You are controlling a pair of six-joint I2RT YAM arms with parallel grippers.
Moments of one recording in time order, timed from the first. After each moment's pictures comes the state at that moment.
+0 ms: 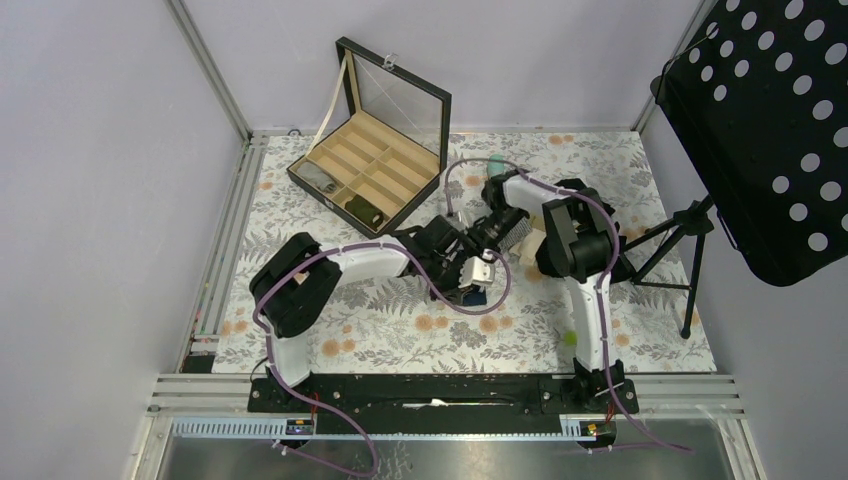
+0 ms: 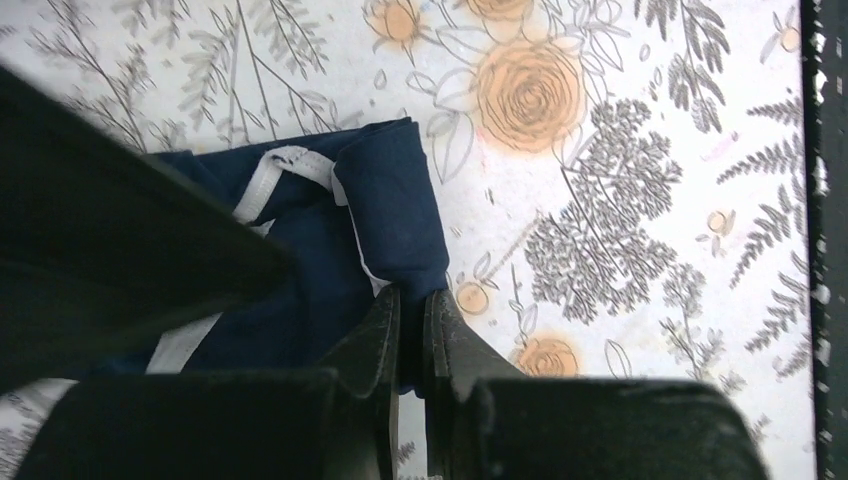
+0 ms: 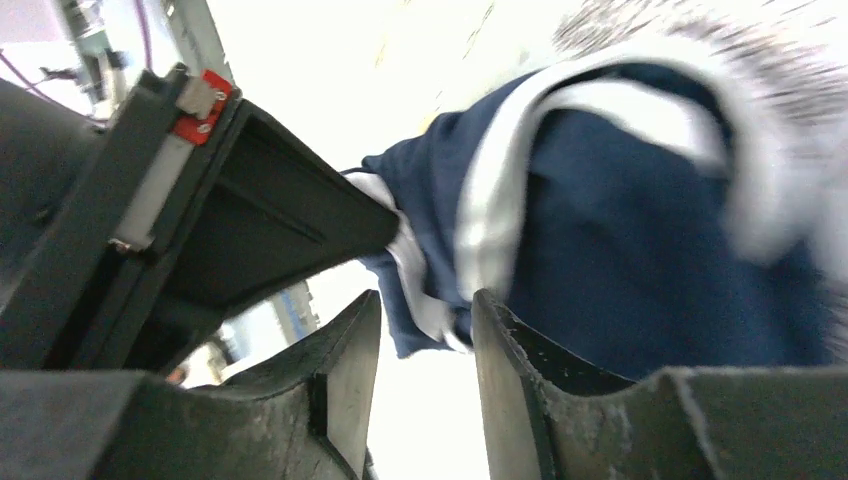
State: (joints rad) left arm -0.85 1.86 1.14 -0.31 0.61 0.68; right arm 0.39 2.28 1.60 -1.29 -0.89 -0.71
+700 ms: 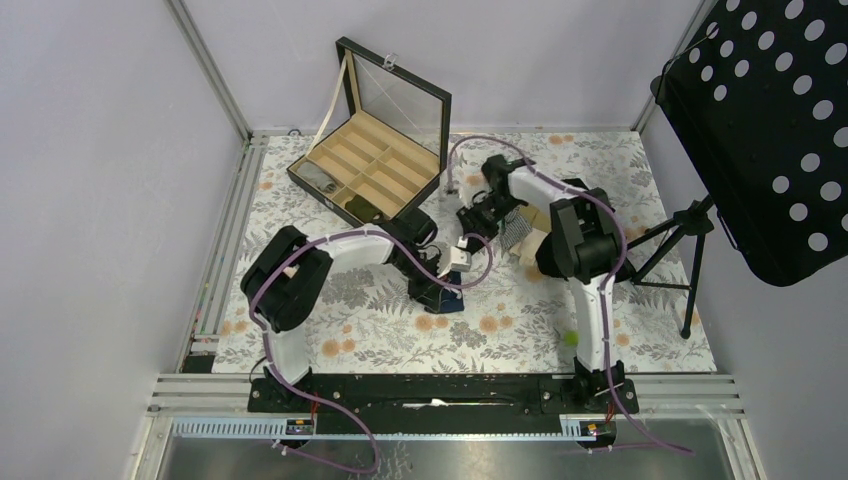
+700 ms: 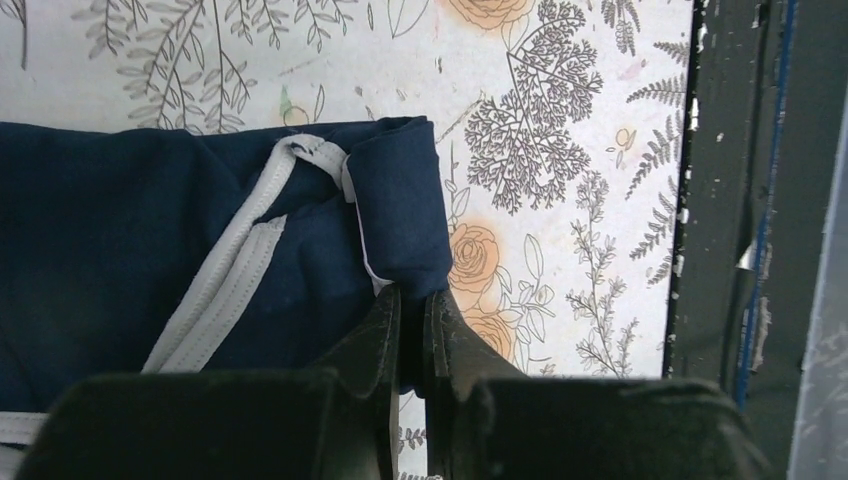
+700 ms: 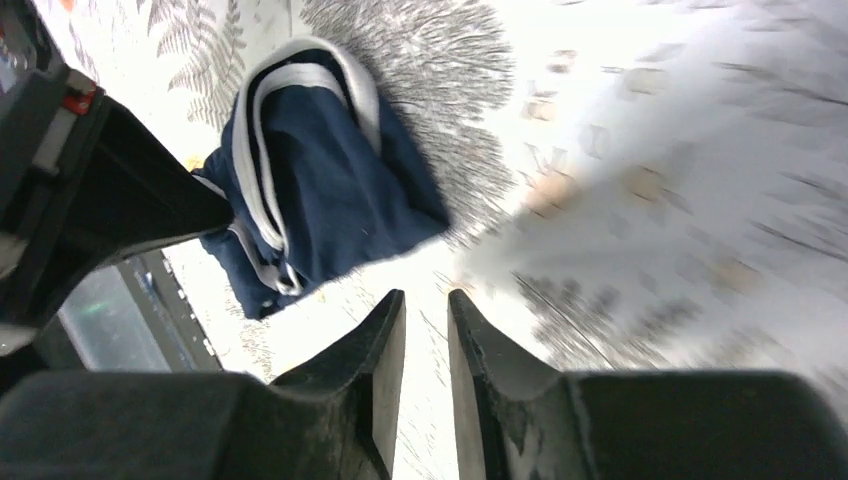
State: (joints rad) left arm -0.72 1.85 1.12 -0.55 0.75 0.62; right arm 0.38 2.25 1.69 -1.02 -0.75 -0.51
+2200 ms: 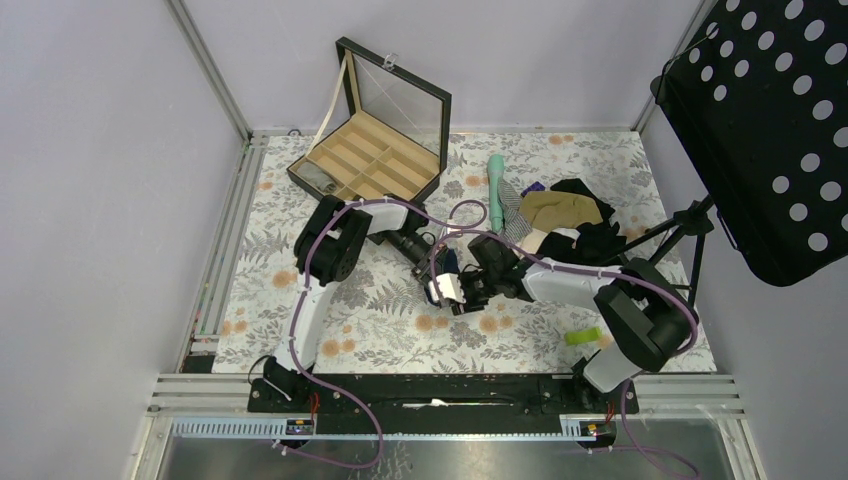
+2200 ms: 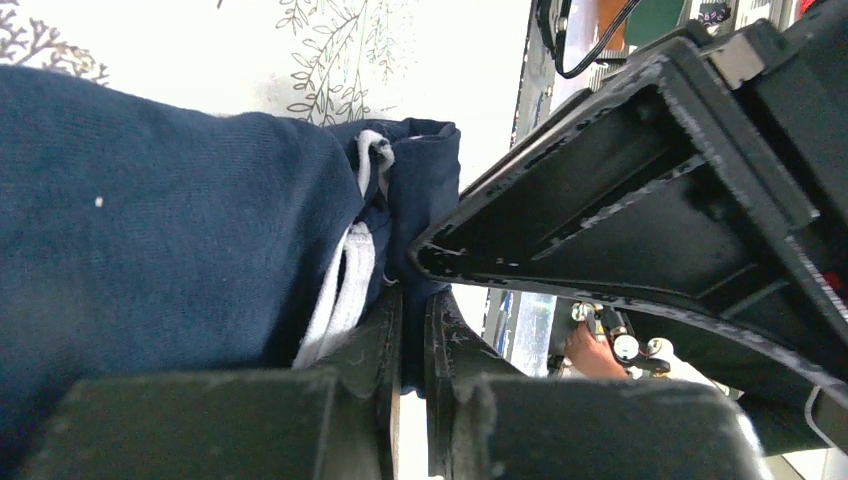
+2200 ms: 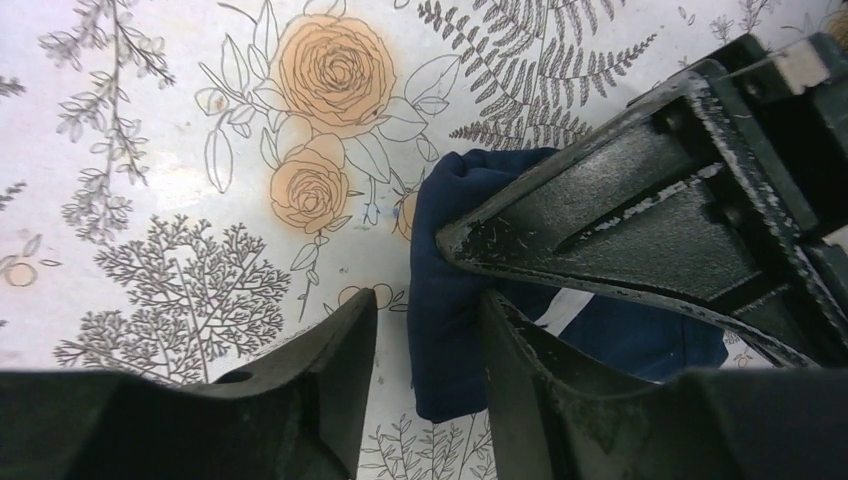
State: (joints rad) left arm -0.54 2.36 1.57 -1.01 1.21 0.47; right arm 0.73 1.55 0.72 -0.15 -0.58 -1.04
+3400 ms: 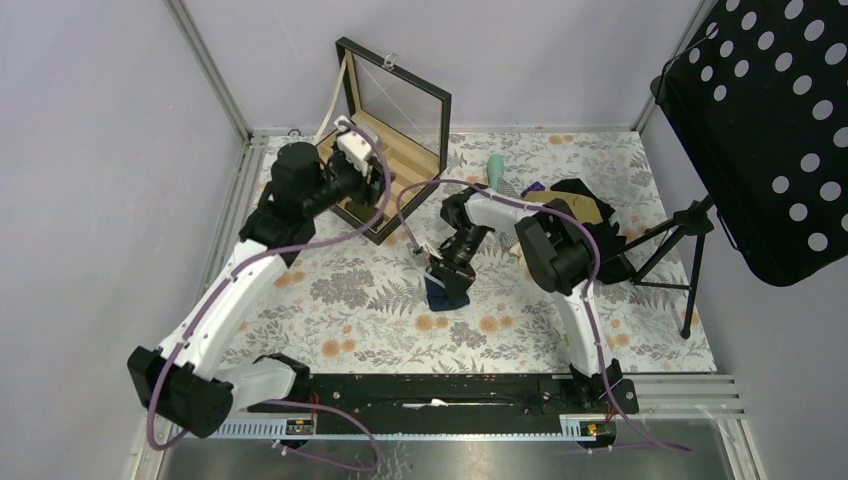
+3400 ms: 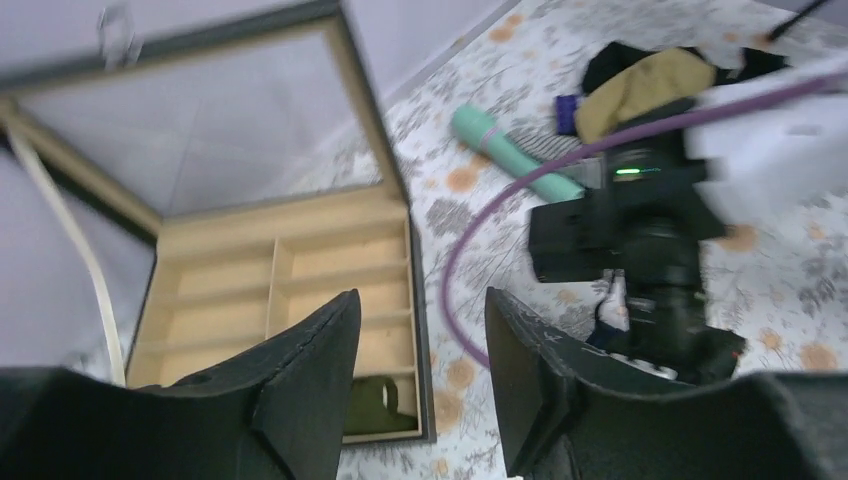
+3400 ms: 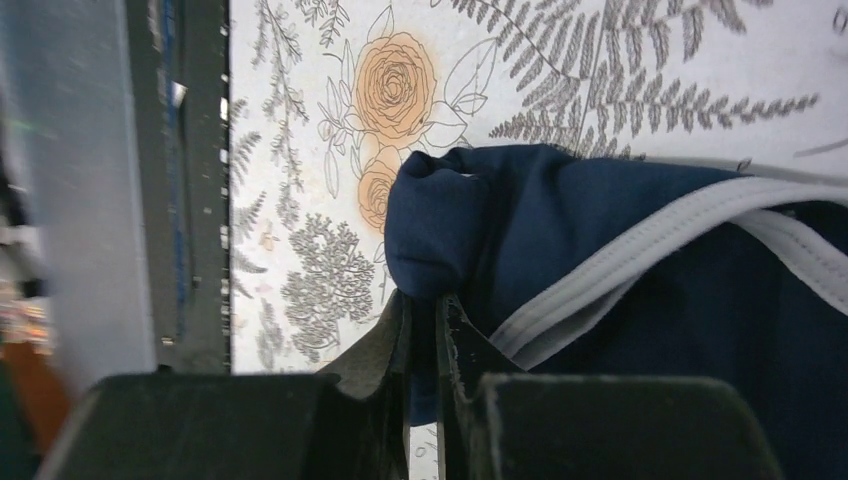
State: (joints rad) left arm -0.38 1.21 1.20 -0.21 0.31 0.19; right arm 0.63 2.22 1.59 -1.22 -0.80 -1.09
